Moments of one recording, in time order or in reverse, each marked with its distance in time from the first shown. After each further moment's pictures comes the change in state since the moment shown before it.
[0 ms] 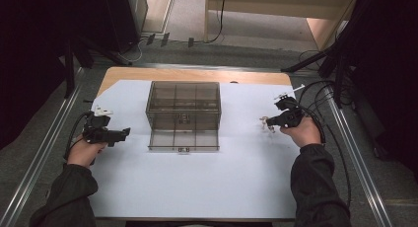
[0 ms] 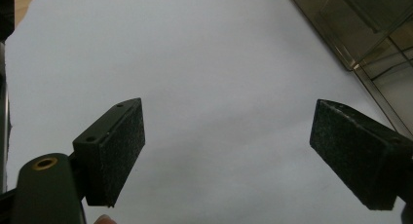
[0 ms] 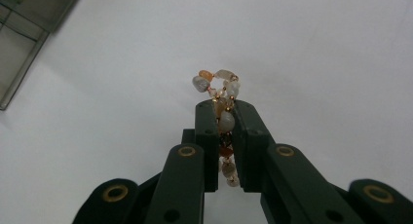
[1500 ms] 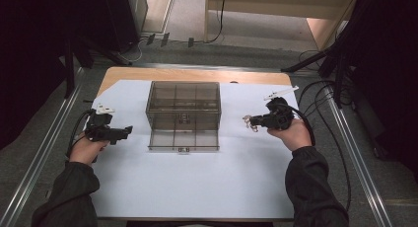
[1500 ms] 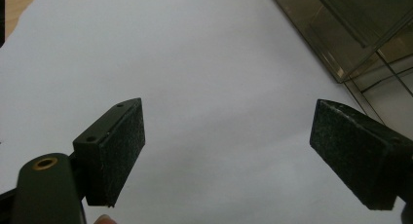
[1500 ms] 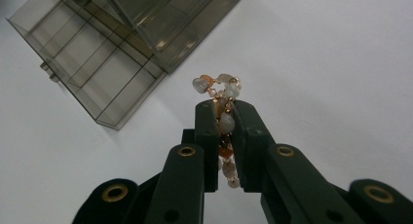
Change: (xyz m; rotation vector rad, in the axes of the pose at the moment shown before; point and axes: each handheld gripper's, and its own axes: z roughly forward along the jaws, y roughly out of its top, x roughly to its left) left arm -0.002 0.006 0.002 -0.021 -0.018 -0.004; right arm 0.044 0.006 -0.010 -0.157 0.195 -0.127
